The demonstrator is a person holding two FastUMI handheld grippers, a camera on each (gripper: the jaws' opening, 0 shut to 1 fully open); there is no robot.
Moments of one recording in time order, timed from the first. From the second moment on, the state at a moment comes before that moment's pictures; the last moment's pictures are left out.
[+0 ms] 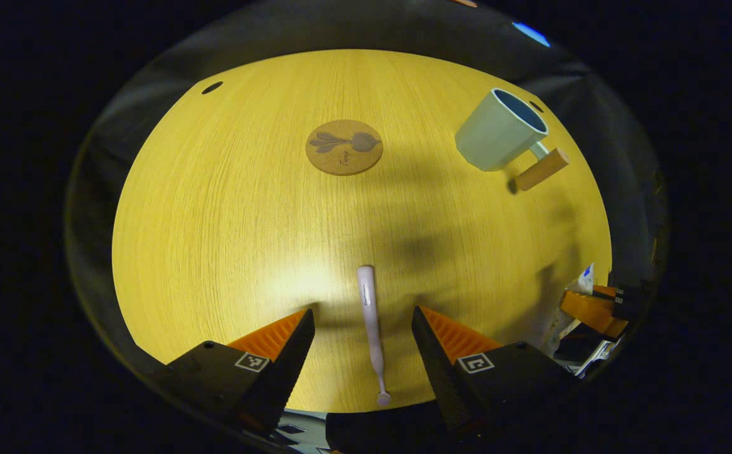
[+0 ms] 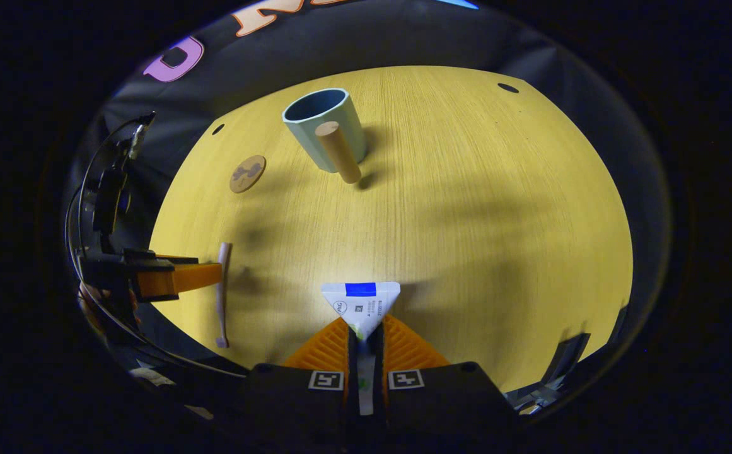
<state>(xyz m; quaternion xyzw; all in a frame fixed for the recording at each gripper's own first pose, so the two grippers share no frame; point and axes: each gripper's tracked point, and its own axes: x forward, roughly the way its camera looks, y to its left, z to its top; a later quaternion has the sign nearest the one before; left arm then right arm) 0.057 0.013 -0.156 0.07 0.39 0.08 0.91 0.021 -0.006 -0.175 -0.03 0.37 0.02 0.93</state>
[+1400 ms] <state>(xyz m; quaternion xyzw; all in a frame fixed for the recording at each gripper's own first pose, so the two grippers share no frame) 0.082 0.023 -0.149 0.07 0.44 0.12 0.88 0.037 -0.053 -0.157 -0.01 0.37 -0.01 0.93</state>
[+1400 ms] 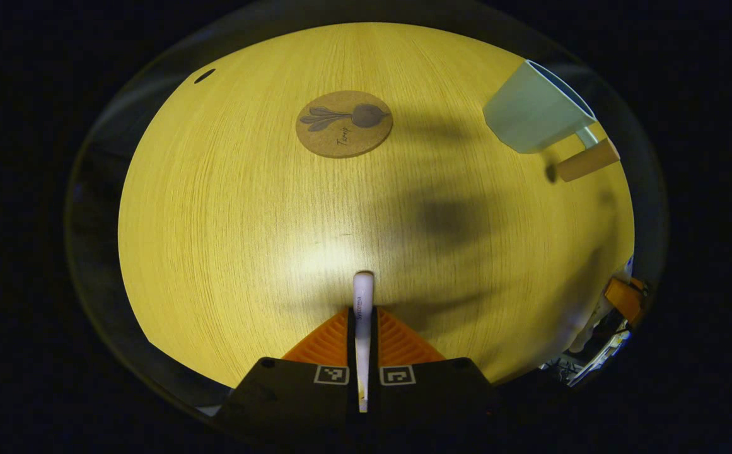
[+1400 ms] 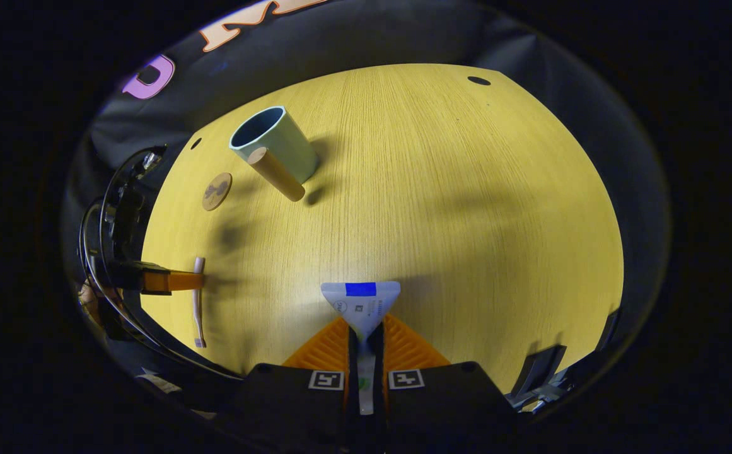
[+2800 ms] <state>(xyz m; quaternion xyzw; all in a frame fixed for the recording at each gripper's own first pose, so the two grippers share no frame) 0.144 -0.013 0.095 0.11 -0.05 -0.04 0.99 0.132 0.053 0.097 0.06 -0.09 0.05 0.99</state>
